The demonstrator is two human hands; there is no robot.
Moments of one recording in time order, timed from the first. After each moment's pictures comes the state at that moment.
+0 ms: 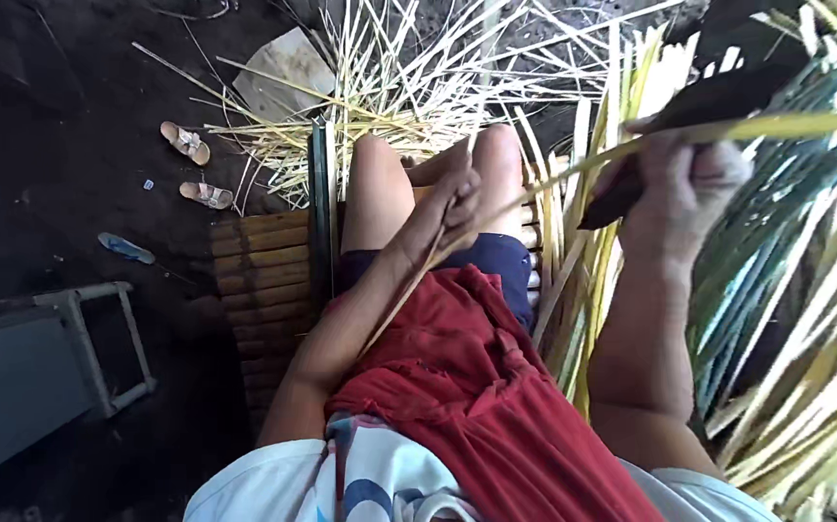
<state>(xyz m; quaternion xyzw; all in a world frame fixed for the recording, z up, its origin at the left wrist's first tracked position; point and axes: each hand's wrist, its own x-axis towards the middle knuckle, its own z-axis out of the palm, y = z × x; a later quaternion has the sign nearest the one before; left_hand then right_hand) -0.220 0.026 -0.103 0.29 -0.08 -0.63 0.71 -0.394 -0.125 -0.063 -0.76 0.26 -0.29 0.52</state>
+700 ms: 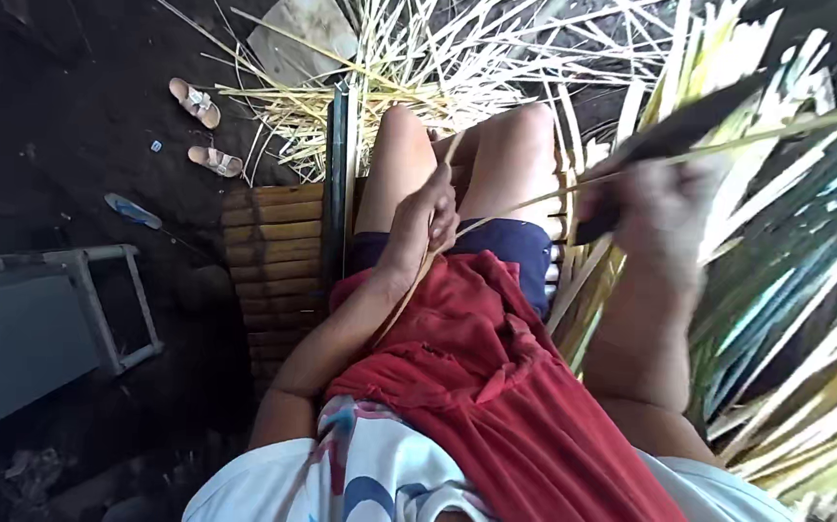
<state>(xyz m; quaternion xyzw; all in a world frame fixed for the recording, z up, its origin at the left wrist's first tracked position) -0.235 0.078 -0.091 0.42 -0.01 -0.52 0.74 -0.367 -0.097 -0.058 -0.75 0.18 -0.17 0.62</state>
